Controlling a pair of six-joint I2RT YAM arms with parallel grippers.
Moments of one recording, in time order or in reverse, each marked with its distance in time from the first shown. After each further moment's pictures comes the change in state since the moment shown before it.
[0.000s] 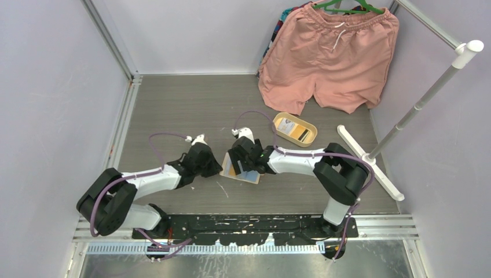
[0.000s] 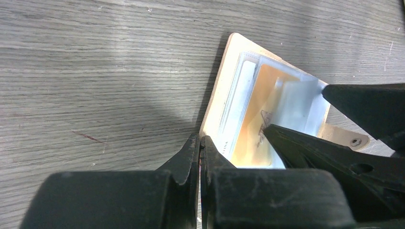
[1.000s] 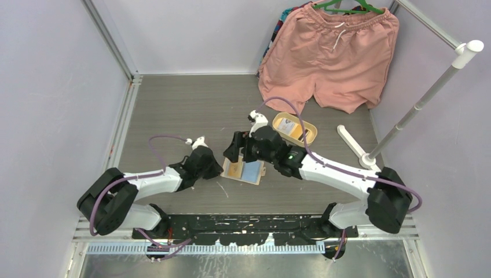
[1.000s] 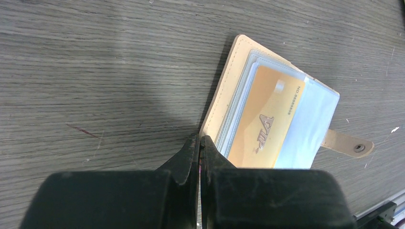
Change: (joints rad) left arm -0.053 0.004 -0.028 0.038 -0.067 -0.049; right arm -0.032 -0.436 -0.077 0.070 -0.230 0.211
